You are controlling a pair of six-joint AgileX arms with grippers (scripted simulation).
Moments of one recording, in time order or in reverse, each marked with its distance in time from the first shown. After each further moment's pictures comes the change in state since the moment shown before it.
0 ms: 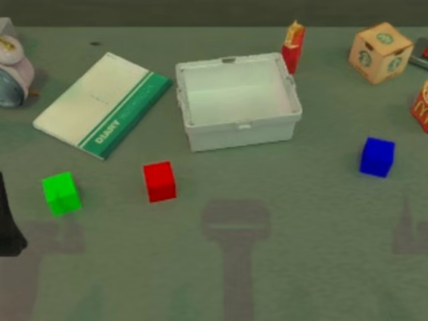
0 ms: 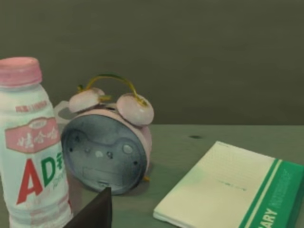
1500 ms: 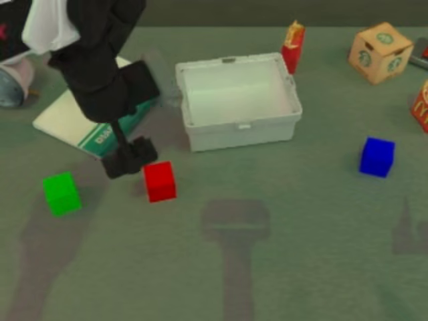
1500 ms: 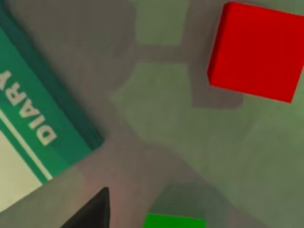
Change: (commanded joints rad) left arm -0.407 1.885 1.511 -1.034 0.001 0.764; right arm 0.000 0.000 0.000 0.000 0.000 0.000
